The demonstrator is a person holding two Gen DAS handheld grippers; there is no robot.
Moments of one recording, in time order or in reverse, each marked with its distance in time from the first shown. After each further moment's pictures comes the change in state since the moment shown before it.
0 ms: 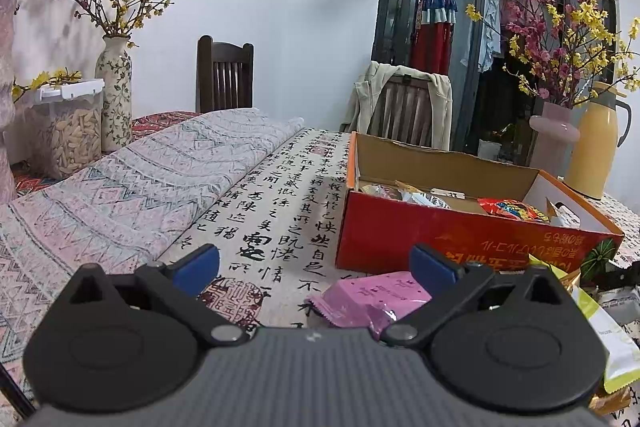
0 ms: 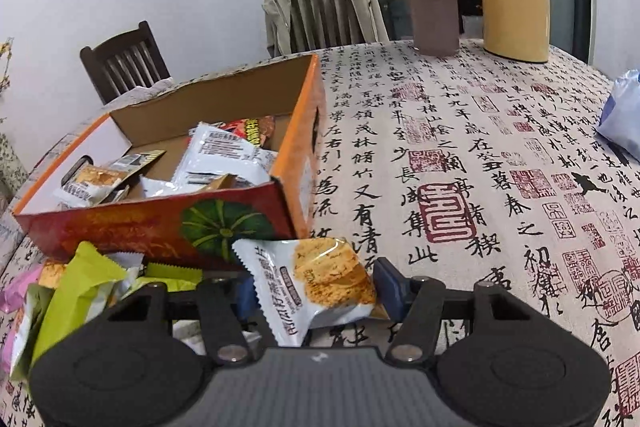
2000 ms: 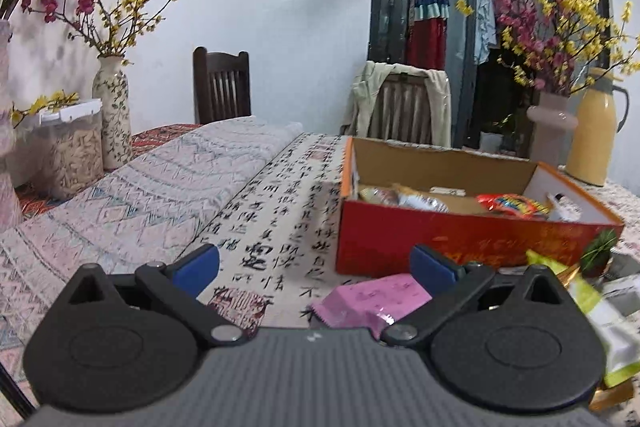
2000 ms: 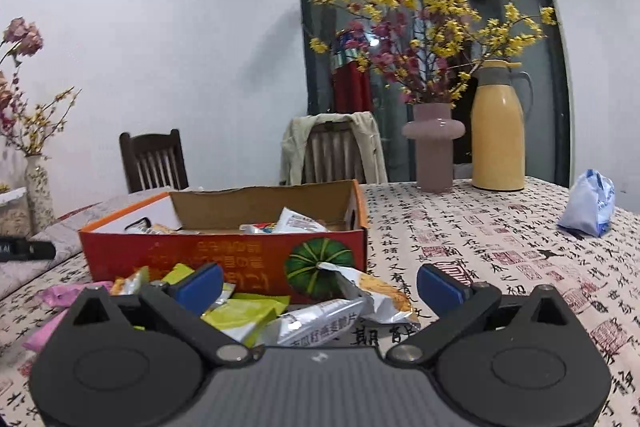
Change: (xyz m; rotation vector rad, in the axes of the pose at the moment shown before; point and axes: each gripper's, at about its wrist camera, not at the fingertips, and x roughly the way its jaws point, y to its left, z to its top) left arm -0.003 -0.007 0.003 0.058 -0.004 0.022; right arm -0.085 0.061 -0.089 -0.098 -0.490 -0.042
